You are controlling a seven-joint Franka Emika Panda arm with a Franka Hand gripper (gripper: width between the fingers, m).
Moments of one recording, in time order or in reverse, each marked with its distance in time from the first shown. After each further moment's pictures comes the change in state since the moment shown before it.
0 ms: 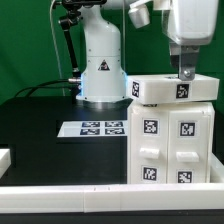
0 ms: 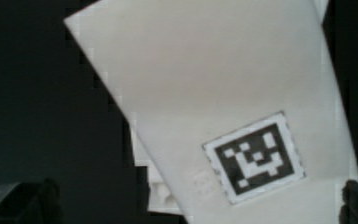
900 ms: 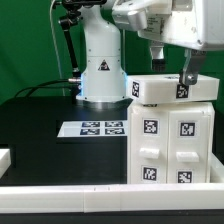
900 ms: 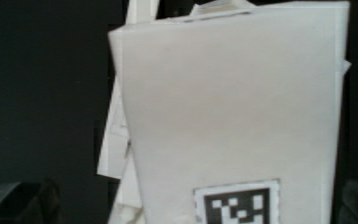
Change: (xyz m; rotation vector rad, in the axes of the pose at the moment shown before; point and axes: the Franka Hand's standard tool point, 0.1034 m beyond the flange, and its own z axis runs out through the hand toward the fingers) arm -0.011 -0.008 0.007 0.019 -0.052 -0.264
